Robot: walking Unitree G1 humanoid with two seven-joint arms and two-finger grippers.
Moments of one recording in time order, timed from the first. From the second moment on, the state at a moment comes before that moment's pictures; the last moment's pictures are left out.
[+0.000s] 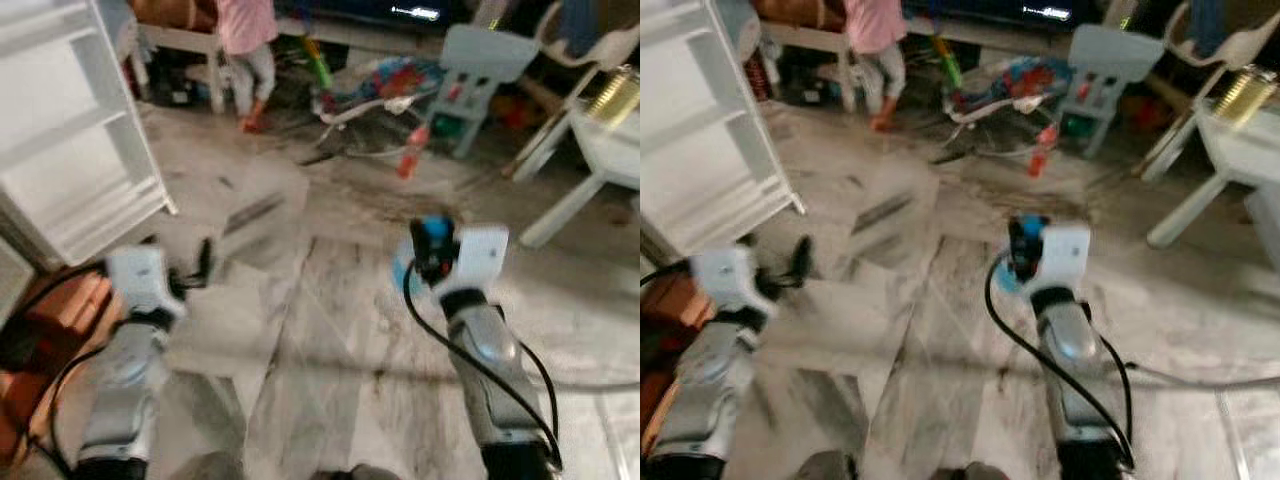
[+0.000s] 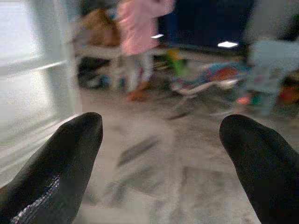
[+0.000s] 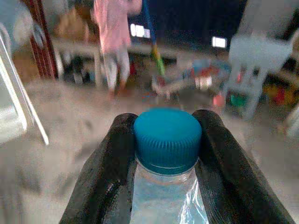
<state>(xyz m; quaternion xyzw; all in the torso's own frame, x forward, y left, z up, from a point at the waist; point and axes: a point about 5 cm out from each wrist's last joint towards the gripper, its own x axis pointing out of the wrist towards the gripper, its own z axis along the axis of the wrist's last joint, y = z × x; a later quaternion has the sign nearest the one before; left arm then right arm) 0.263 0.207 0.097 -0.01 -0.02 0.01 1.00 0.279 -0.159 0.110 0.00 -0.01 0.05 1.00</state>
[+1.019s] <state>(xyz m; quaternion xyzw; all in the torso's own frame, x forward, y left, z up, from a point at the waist) 0.271 0.187 0.106 0.04 -0.01 -0.02 1.00 0.285 -0.158 0.103 0.00 -0.02 0.04 1.00</state>
